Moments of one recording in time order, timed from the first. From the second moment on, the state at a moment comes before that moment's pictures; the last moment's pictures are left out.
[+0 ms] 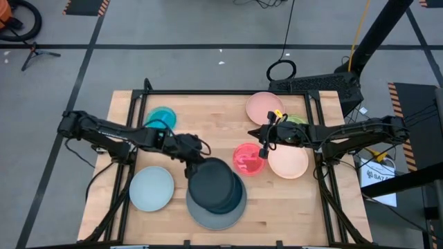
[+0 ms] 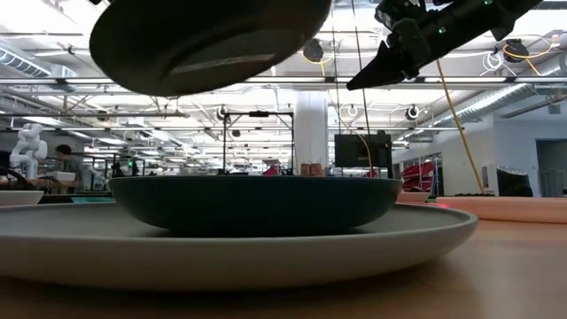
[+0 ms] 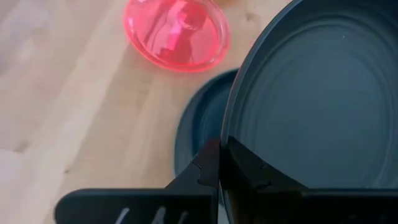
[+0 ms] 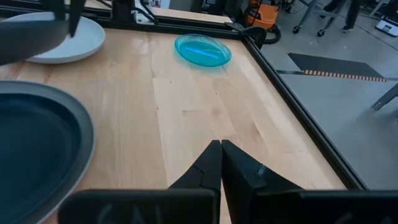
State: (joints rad) left arm -0.12 1.33 0.93 -0.38 0.01 -0.47; right arm -0.02 1.10 0.61 0.06 0.29 -0.09
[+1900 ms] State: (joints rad) left arm -0.16 1.43 0.93 -0.33 -0.12 -0.33; right arm -0.02 1.10 0.61 0.06 0.30 0.00
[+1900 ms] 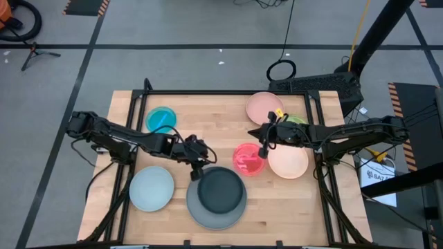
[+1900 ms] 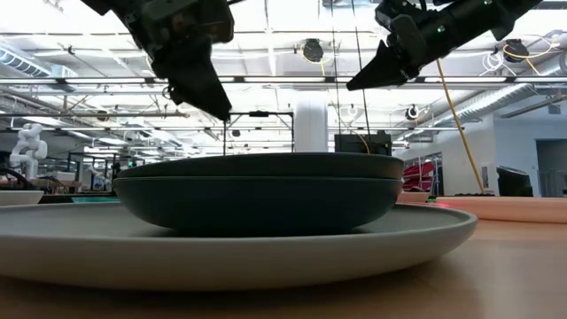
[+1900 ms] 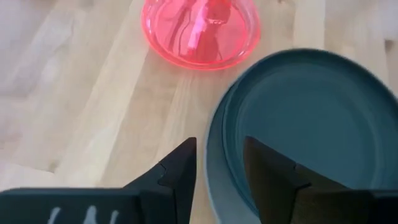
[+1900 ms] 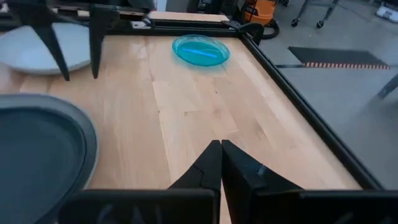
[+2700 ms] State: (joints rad) left arm -0.14 1.07 0.91 -0.28 -0.35 0.19; right arm 0.02 1.37 0.80 -0.06 0.36 0.50
